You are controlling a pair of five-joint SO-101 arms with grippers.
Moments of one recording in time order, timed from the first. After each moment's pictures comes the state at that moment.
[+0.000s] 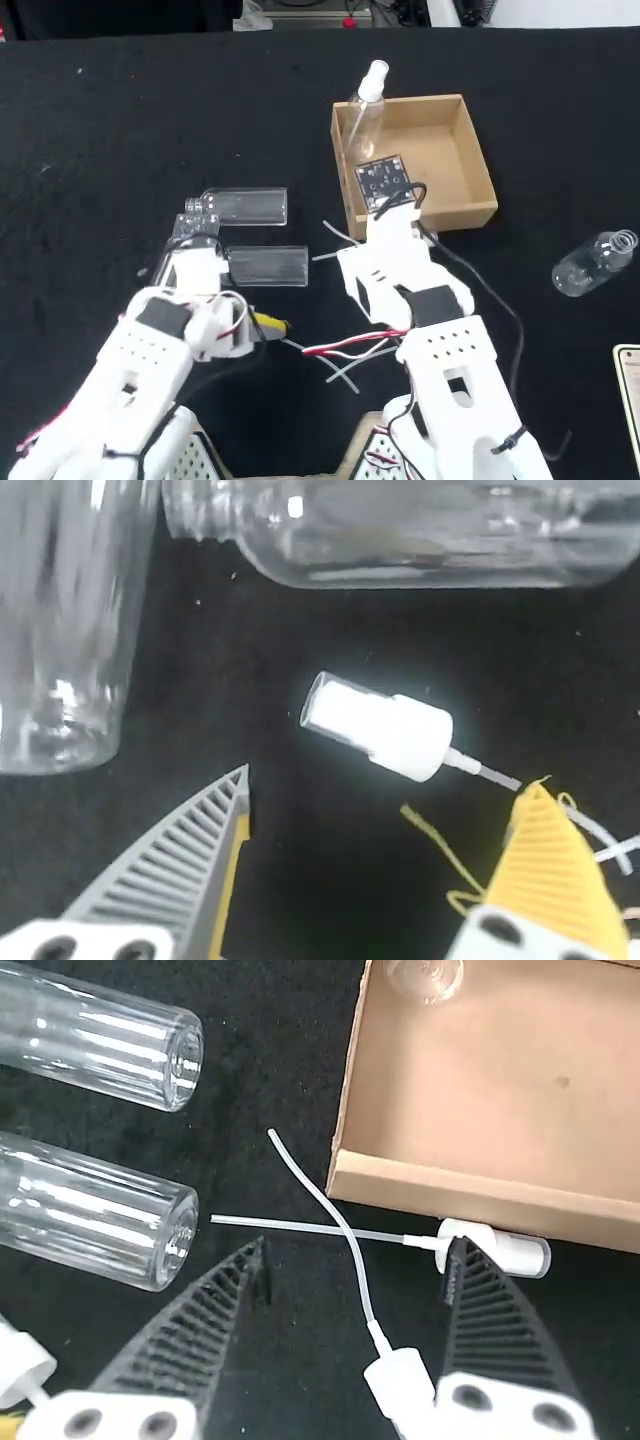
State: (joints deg) left arm 16.9 -48.8 67.6 64.2 22.0; right arm -13.5 -50.4 65.1 44.6 4.6
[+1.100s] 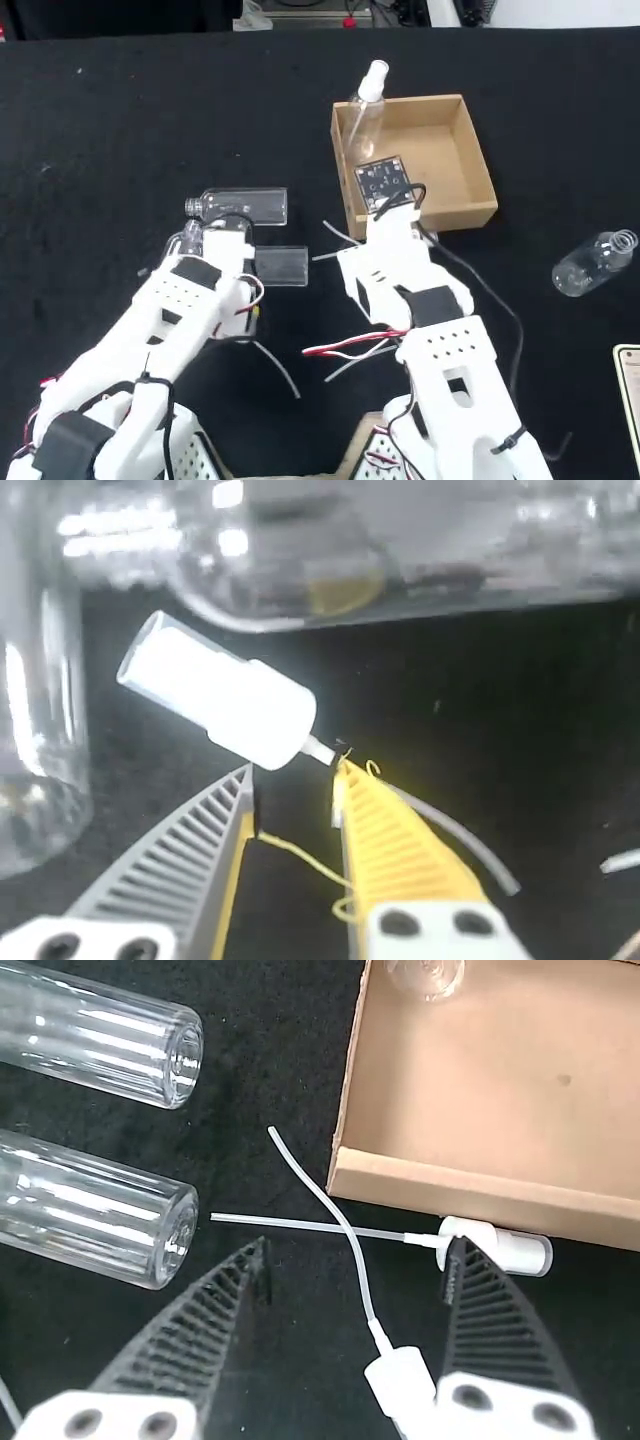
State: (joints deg) left arm 16.5 -26.6 57.3 59.8 7.8; right arm -13.5 -50.4 65.3 44.4 4.6
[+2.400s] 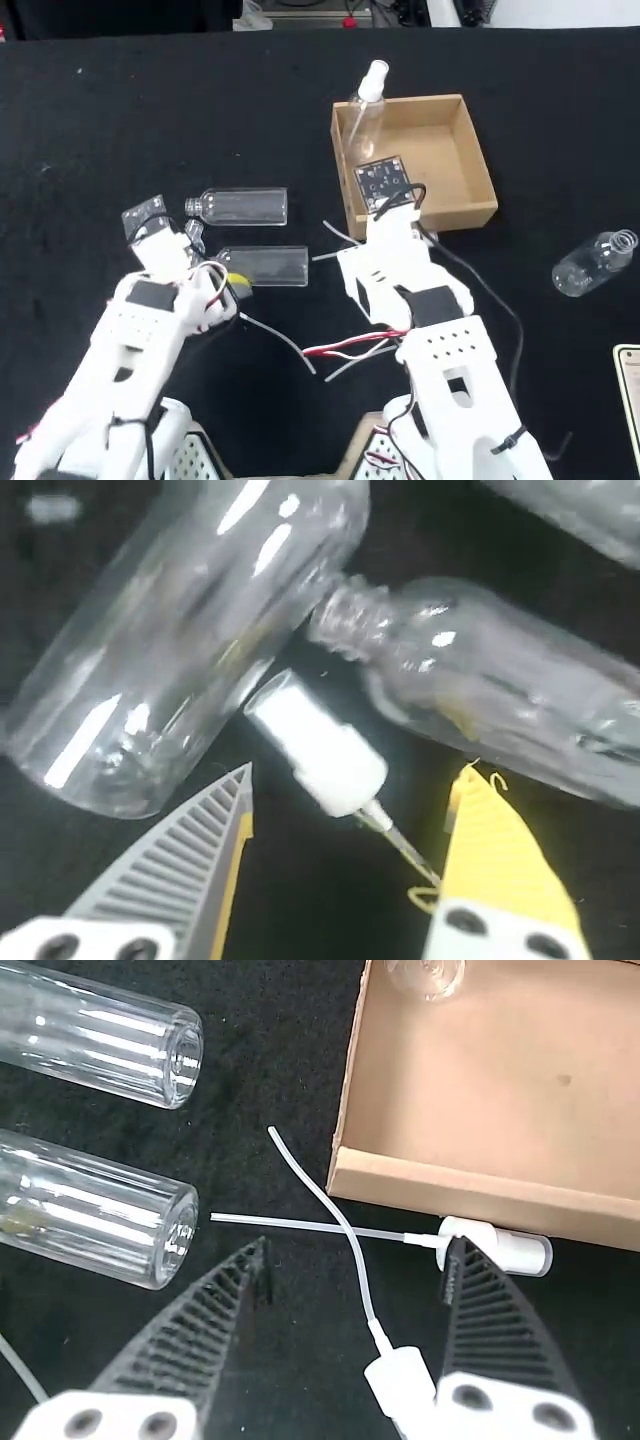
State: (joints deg) left arm 7.2 -40.1 64.9 55.5 34.6; right arm -13.5 -50.4 65.3 44.4 4.6
